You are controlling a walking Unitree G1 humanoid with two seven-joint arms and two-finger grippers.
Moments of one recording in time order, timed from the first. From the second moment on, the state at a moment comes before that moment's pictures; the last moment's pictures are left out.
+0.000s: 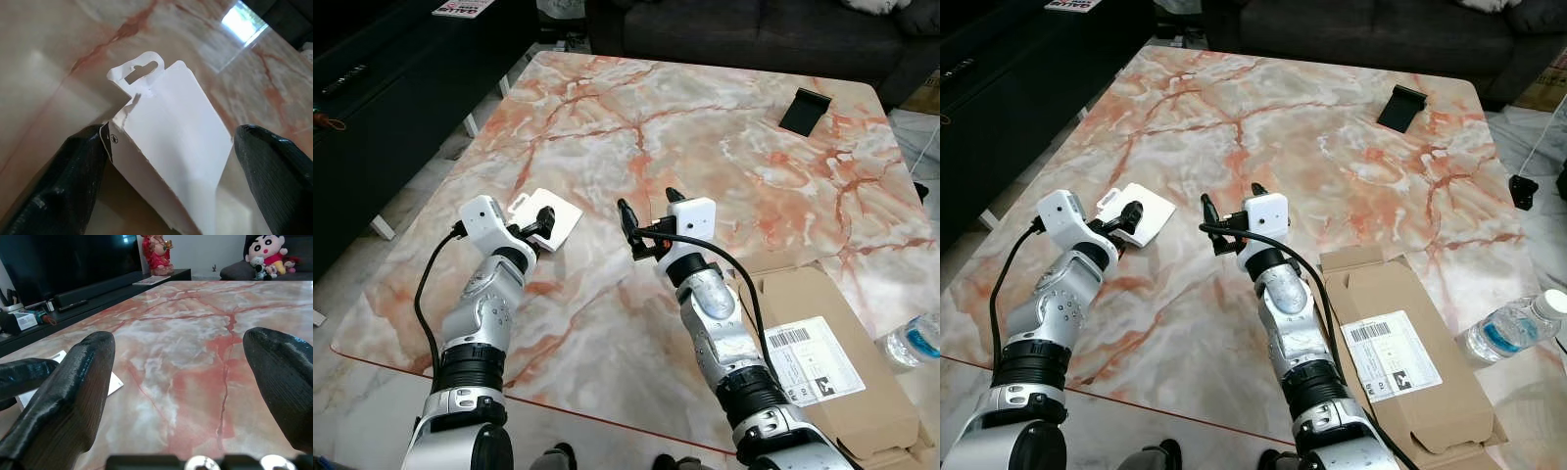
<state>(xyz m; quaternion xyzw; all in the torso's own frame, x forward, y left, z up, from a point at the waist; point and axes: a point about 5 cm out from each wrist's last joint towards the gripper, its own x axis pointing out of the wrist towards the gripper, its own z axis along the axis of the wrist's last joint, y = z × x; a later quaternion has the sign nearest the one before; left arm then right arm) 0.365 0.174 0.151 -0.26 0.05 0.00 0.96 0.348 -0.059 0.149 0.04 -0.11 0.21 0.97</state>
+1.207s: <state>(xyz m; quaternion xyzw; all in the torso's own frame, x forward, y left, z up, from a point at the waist) 0.366 0.174 0.148 -0.26 0.06 0.01 0.96 0.347 -0.060 0.147 0.04 -0.10 0.20 0.97</state>
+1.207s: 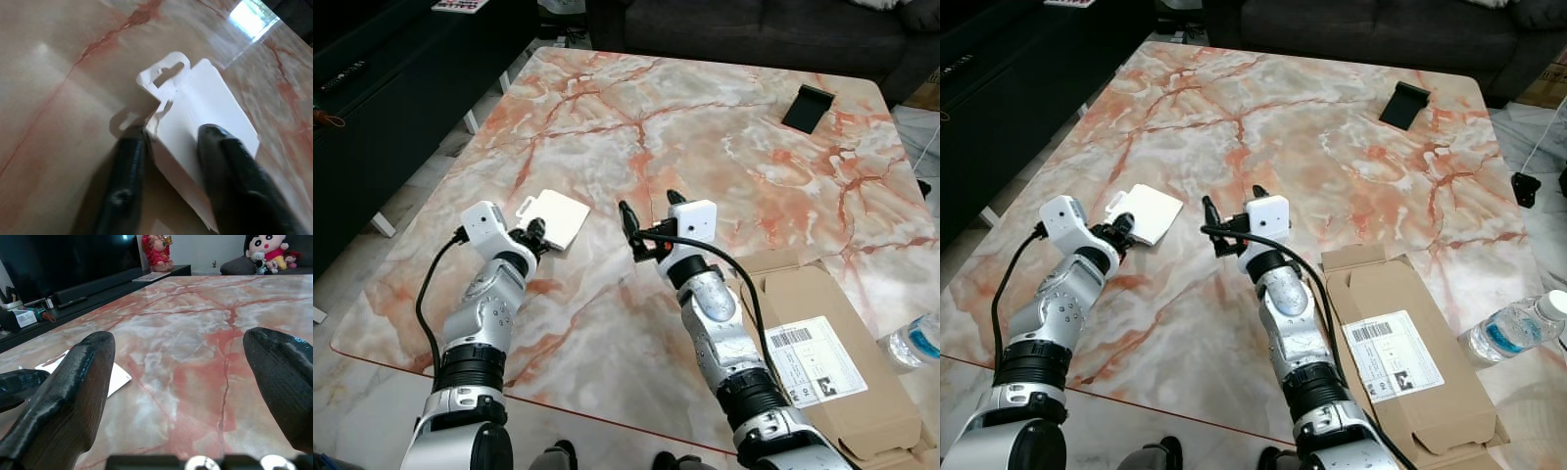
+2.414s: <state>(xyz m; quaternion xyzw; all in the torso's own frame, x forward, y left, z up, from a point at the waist) 0.358 0.155 0.182 -0.02 -0.10 -0.01 0.99 0.349 -0.064 0.152 0.05 -0.12 0.19 0.97</state>
